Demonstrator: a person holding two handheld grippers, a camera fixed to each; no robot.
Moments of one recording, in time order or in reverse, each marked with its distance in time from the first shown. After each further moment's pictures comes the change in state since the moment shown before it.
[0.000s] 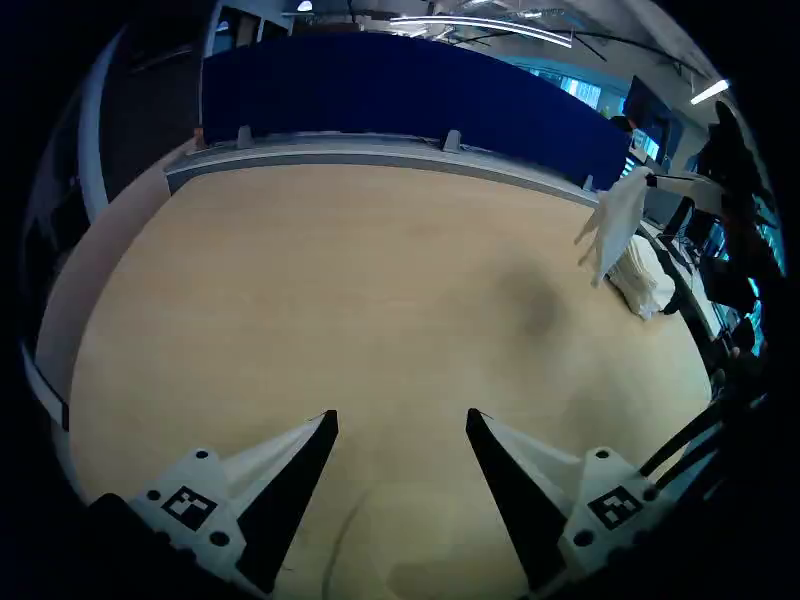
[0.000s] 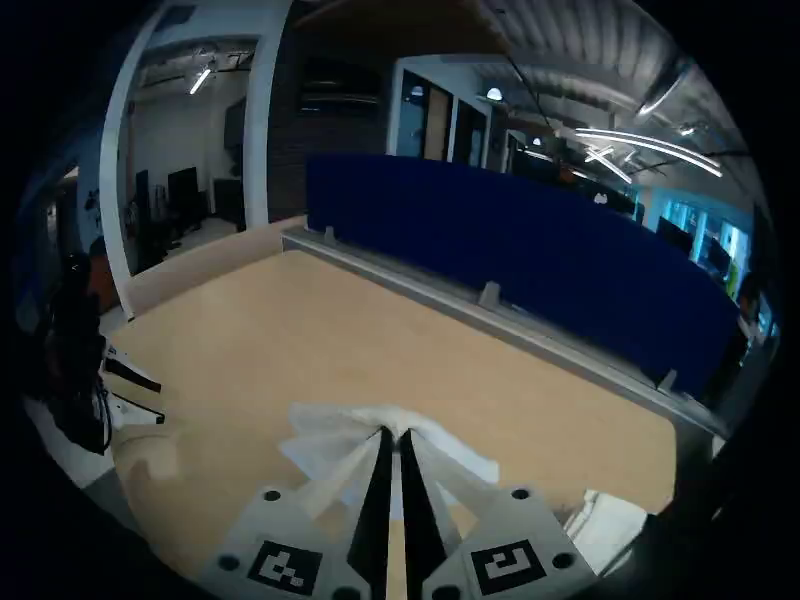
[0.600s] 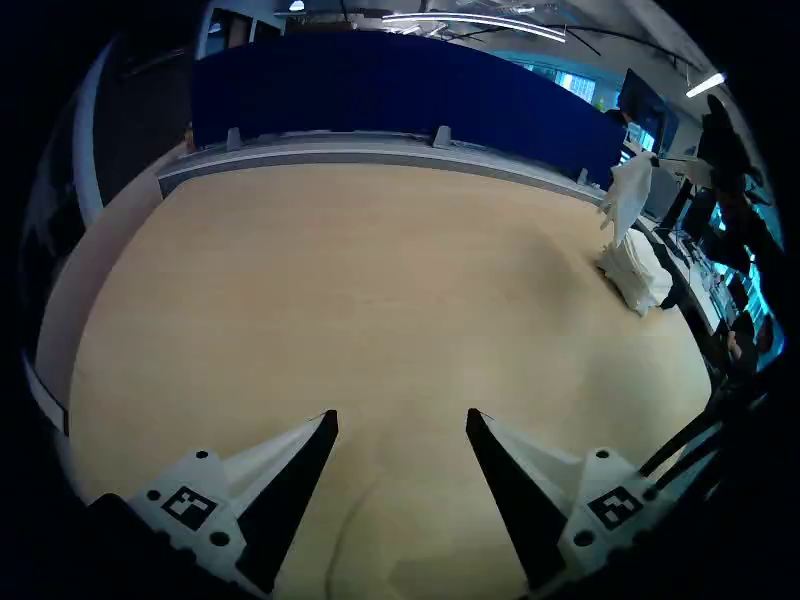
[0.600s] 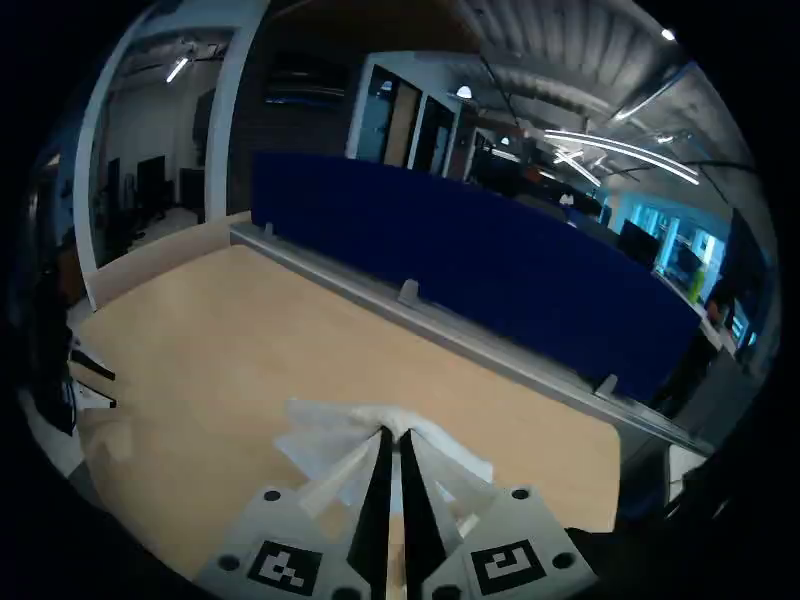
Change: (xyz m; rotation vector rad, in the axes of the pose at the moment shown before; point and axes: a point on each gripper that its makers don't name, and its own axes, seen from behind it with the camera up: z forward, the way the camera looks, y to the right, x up) left arm 0.003 0.014 0.007 -0.007 -0.010 0.019; right arm 0.006 0.128 -0.034 -0.150 -0.026 -0.019
